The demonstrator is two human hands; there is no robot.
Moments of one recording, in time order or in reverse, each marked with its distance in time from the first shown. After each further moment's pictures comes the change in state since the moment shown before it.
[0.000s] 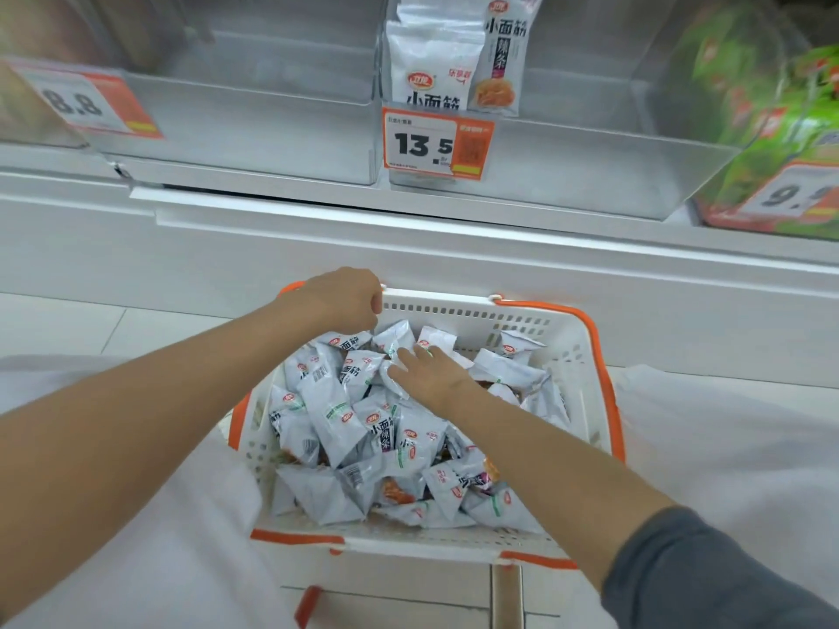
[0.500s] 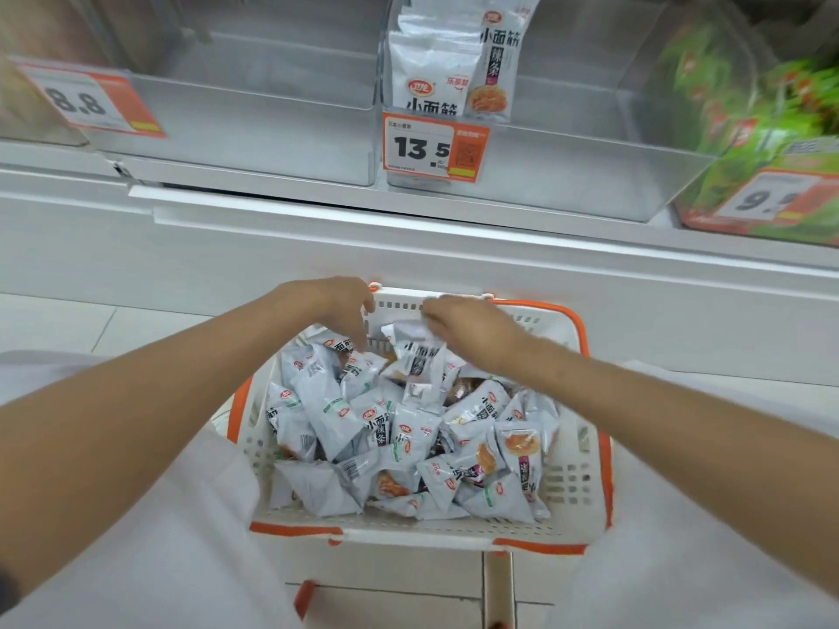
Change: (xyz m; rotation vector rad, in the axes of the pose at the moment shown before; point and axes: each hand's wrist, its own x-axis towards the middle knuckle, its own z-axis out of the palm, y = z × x) left_hand -0.003 -0.002 -0.007 0.009 -0.239 0.020; right_hand -0.069 0.051 -0.084 0.555 0.350 0.138
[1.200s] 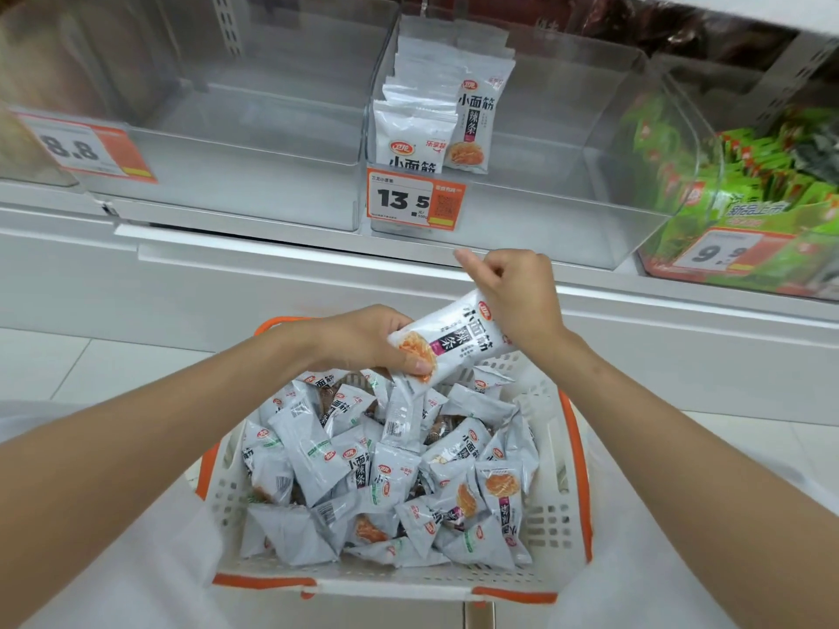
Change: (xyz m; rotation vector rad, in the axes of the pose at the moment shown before) left_hand -0.027 0.044 -0.005 -0.845 -0.078 0.352; right_hand 0.005 0.025 -0.081 0.320 0.625 0.313
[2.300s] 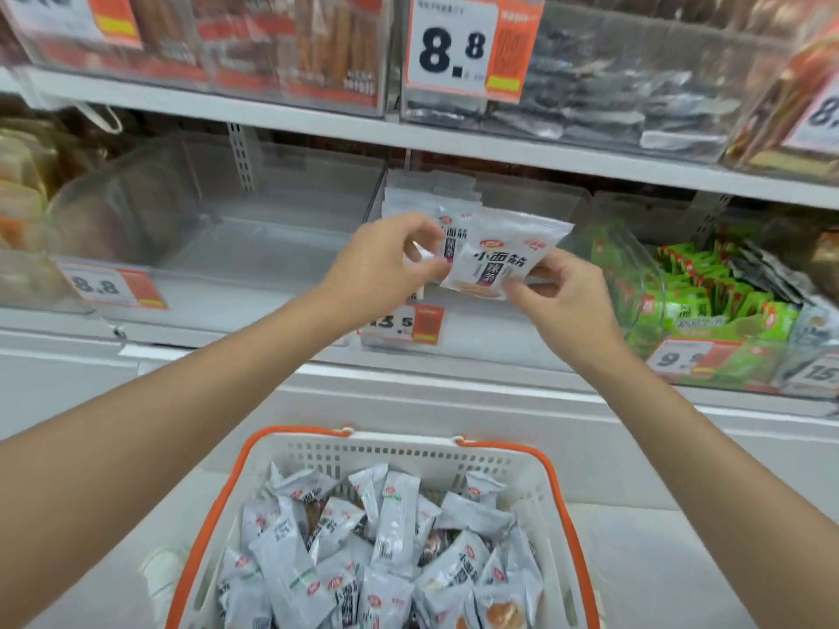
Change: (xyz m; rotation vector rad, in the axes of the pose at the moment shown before) left_hand 0.005 0.147 -0.066 0.408 0.829 0.603; right_hand 0.054 -0.034 -0.093 0.327 0.149 -0.100
